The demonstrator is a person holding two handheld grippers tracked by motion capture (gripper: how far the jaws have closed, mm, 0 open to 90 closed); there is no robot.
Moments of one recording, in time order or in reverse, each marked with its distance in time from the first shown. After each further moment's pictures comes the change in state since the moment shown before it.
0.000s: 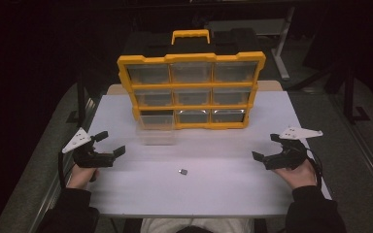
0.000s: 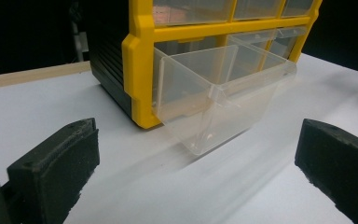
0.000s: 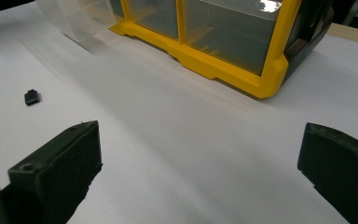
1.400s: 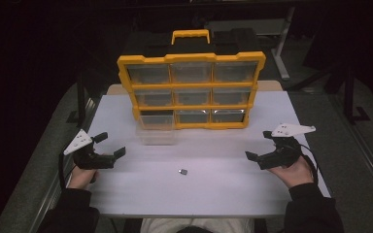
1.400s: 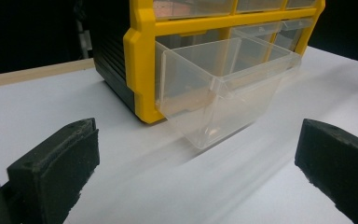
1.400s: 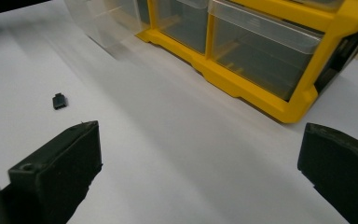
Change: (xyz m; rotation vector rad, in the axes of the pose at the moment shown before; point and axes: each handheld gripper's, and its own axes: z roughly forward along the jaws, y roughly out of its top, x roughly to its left) left arm -0.003 -0.002 -0.001 0.011 0.021 0.021; right arm 0.020 0.024 0.001 0.019 0.047 -0.073
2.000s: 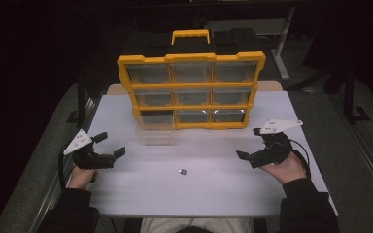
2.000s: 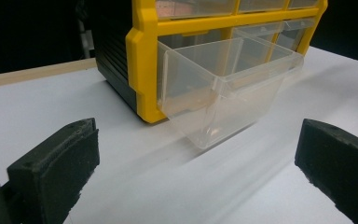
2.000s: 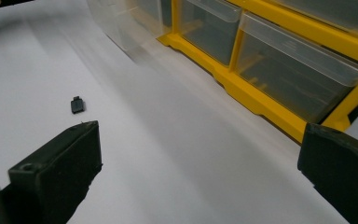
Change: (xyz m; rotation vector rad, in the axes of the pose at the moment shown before) left arm 0.000 0.000 0.000 0.000 0.005 -0.002; right arm 0.015 0.023 0.012 0.035 0.041 -0.064
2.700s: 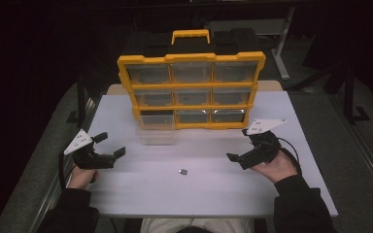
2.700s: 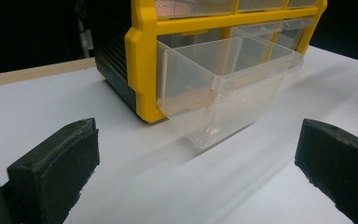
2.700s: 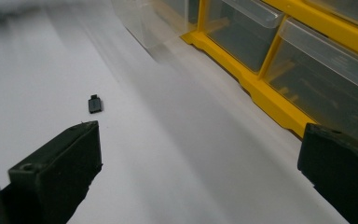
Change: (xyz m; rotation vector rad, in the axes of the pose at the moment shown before) left arm 0.000 0.000 0.000 0.003 -0.002 0.000; right arm 0.014 0.015 0.019 0.047 0.052 -0.058
